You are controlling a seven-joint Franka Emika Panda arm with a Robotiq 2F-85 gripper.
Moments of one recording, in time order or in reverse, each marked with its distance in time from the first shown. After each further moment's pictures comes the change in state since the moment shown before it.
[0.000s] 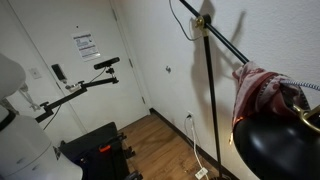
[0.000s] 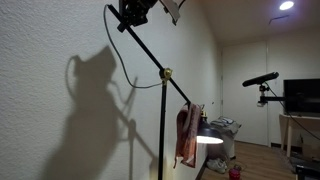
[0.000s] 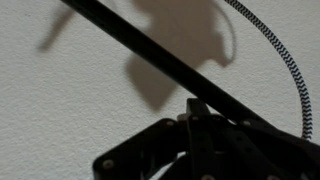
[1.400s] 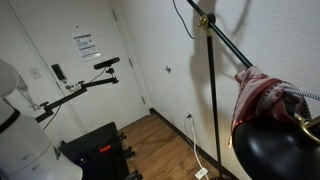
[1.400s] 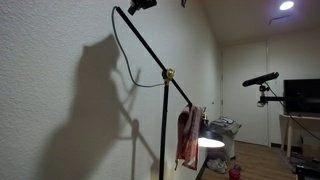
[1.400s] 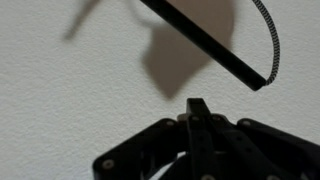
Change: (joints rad) arm 0.167 -0.106 -0.188 0.057 0.010 -0.145 -0.006
